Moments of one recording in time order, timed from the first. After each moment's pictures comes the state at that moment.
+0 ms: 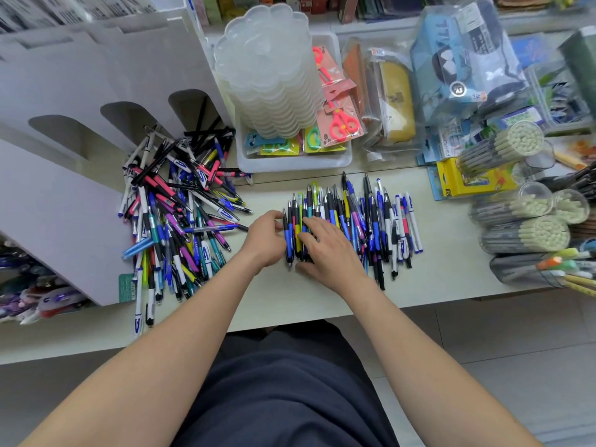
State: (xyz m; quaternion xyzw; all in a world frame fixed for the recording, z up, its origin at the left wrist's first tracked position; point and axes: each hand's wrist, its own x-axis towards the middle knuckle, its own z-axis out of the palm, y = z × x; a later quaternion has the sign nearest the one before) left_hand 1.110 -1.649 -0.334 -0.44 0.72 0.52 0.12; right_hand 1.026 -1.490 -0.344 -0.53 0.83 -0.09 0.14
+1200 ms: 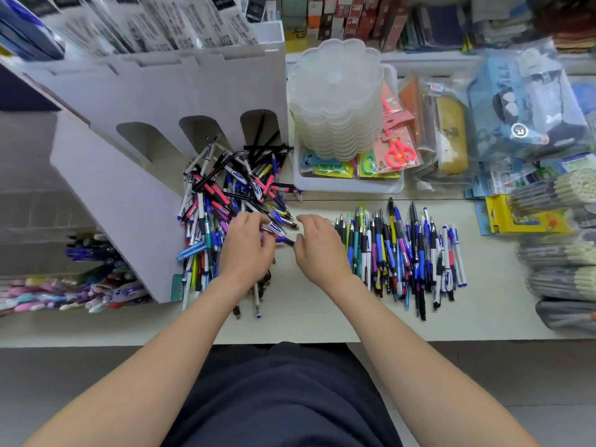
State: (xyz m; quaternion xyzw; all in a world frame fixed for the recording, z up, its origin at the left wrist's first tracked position) left_hand 1.200 -1.728 -0.312 -0.41 0.85 0.31 -0.06; right_hand 1.072 -1.609 -0.335 -0.46 0.85 -0.22 0.16
